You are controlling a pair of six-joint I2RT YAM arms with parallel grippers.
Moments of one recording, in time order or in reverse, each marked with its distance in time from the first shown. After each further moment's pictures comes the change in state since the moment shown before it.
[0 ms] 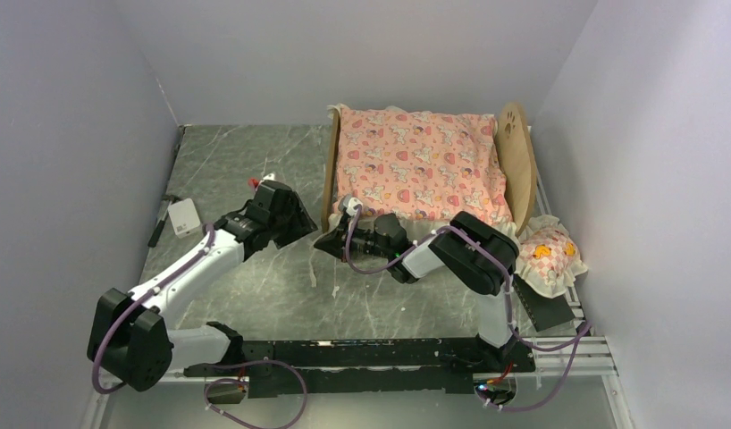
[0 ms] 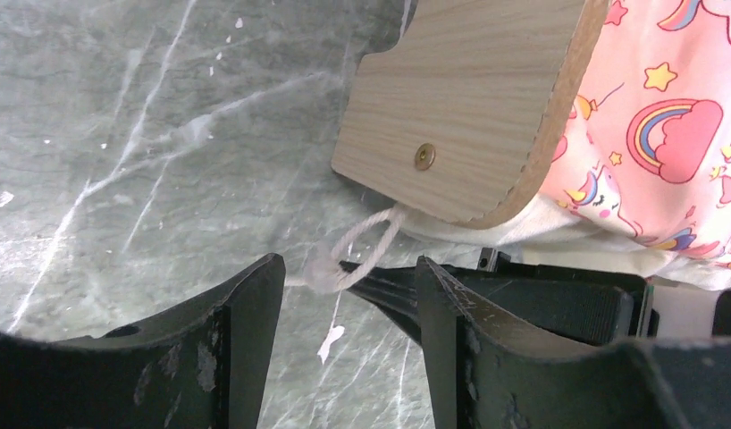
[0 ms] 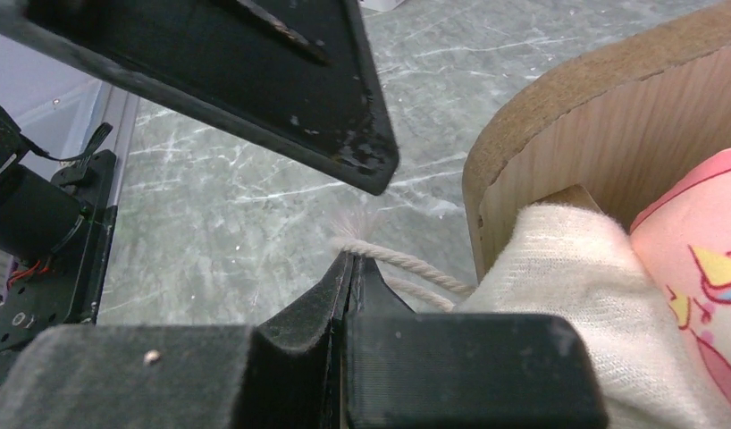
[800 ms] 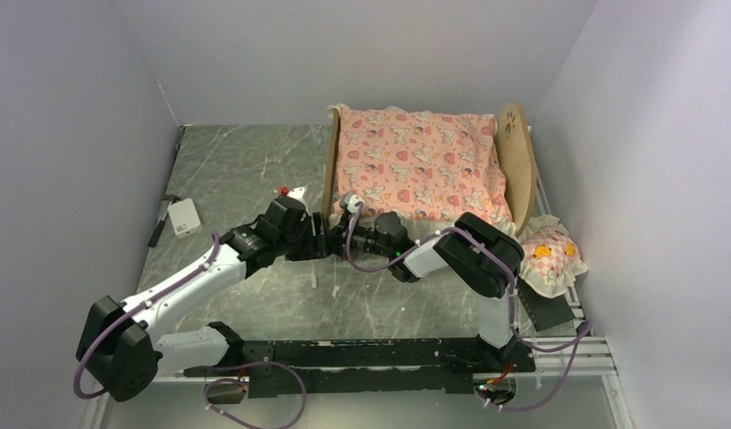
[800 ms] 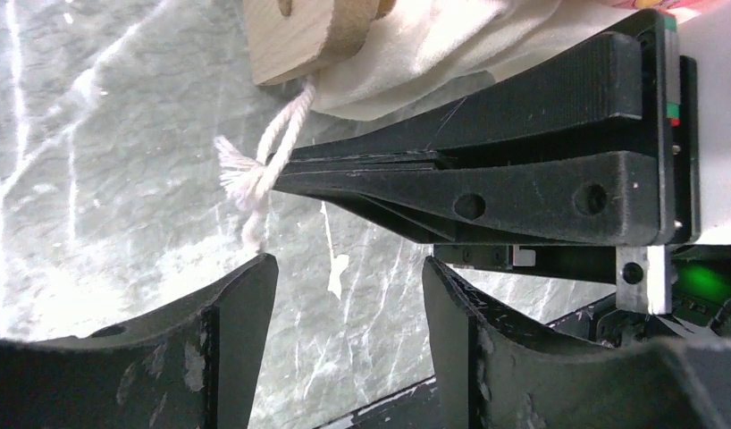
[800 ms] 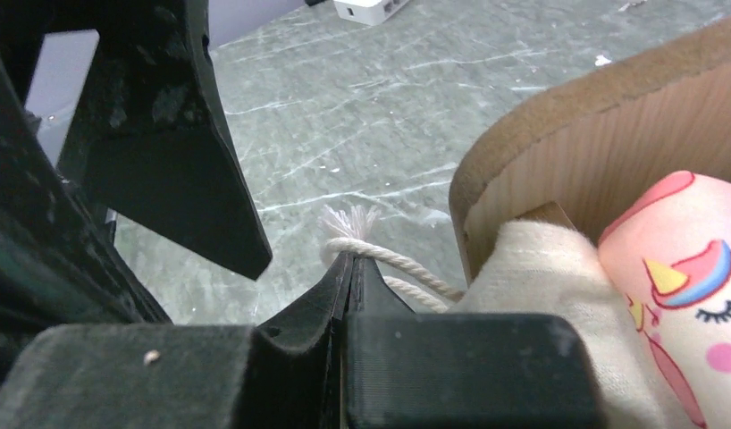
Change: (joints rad) left arm -0.160 -0.046 -0.068 0.050 0.095 0.192; right arm 0.000 -0.034 -0.001 -0.038 0.036 0.007
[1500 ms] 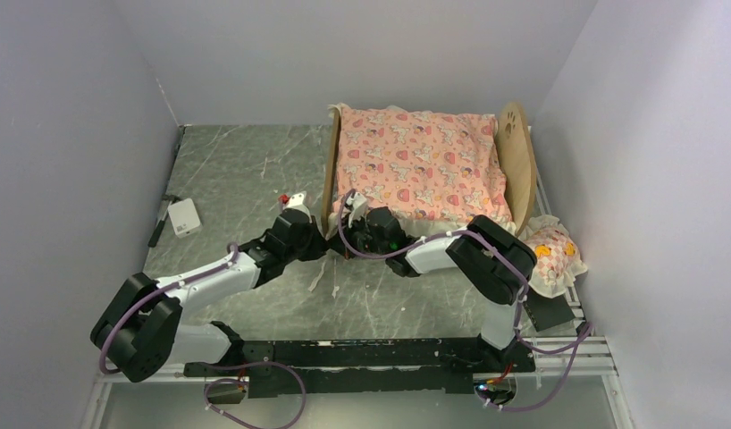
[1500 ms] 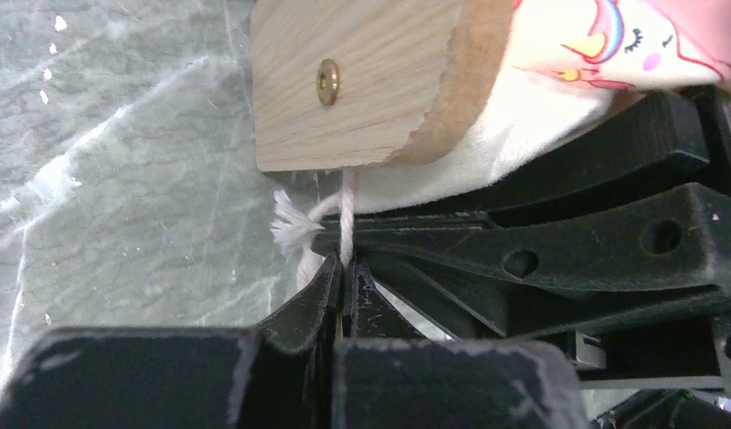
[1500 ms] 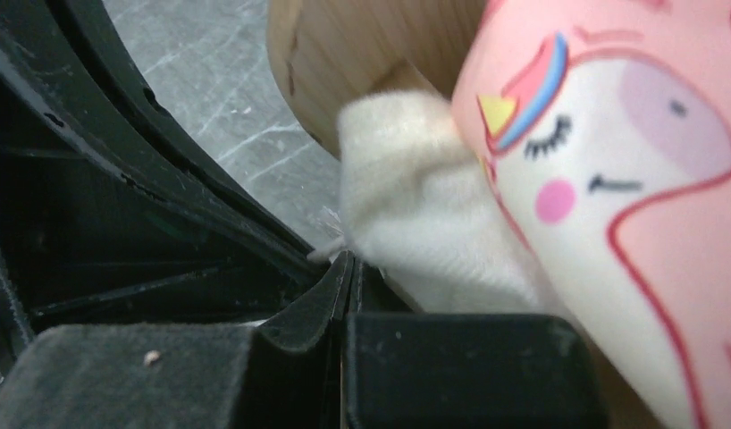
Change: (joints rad) left arm 0.000 0.111 -0.217 0.476 -0.102 -0.056; right arm 0.005 -0.089 0.043 -0.418 0.194 0.090
